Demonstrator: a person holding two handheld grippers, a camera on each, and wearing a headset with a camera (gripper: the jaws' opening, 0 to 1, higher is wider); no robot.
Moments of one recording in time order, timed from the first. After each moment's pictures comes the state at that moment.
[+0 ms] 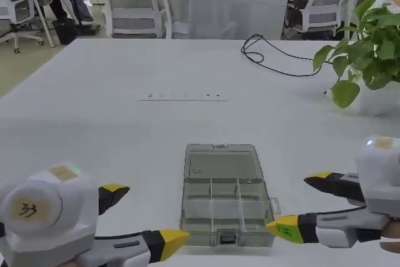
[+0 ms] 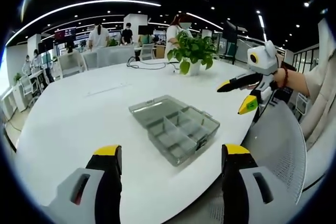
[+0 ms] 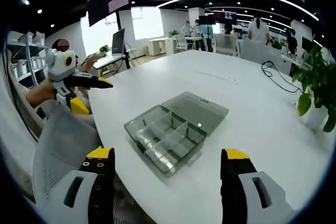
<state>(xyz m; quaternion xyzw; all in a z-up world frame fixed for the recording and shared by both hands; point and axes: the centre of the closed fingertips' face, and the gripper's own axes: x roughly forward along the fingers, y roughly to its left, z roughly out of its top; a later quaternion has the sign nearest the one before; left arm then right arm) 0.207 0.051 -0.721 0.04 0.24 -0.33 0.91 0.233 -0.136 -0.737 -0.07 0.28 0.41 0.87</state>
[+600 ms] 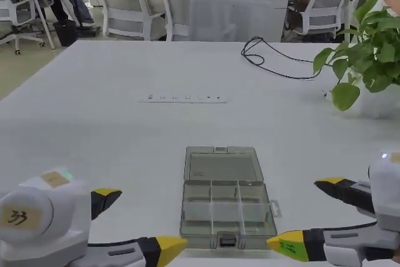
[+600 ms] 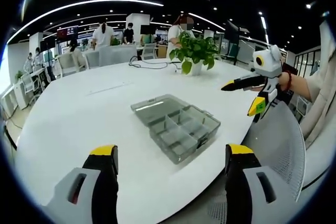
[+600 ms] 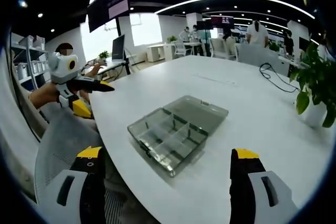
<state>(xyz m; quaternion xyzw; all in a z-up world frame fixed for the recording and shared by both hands) 0.206 0.055 -0.722 0.04 0.24 -0.33 0.91 0.225 -0.134 -0.734 -0.06 0.26 0.41 0.87</state>
